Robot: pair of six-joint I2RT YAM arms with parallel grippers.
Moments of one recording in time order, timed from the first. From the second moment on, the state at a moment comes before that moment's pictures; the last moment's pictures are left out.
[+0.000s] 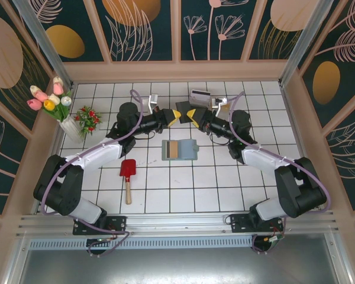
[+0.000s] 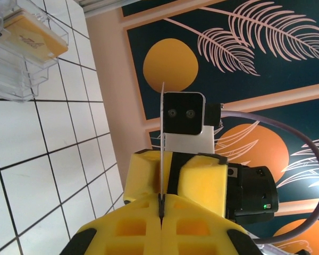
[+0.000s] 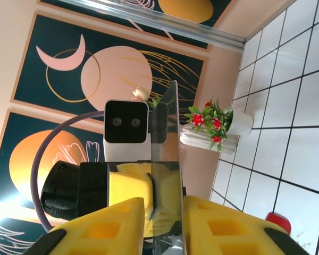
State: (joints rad) left arm -0.50 1.51 0.89 0.56 0.71 -1.29; right arm 0.43 1.43 0.70 0.80 -0.71 1.32
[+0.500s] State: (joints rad) left arm -0.49 1.42 0.87 0.41 0.64 -1.24; right arm 0.41 1.36 0.83 0.50 -0.73 1.08
